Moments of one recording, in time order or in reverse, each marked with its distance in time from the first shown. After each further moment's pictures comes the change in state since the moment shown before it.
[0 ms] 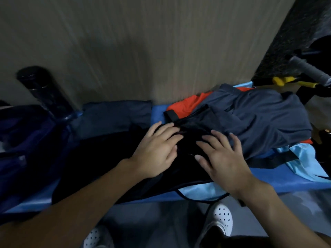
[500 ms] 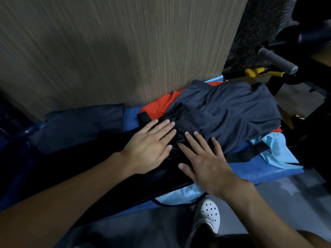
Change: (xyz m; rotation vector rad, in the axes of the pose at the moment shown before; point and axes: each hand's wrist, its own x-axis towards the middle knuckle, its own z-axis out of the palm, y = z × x) left_hand 0.051 0.010 0.028 0.250 -0.164 0.210; right_hand -0.010 0.025 0.013 0.034 -0.186 0.056
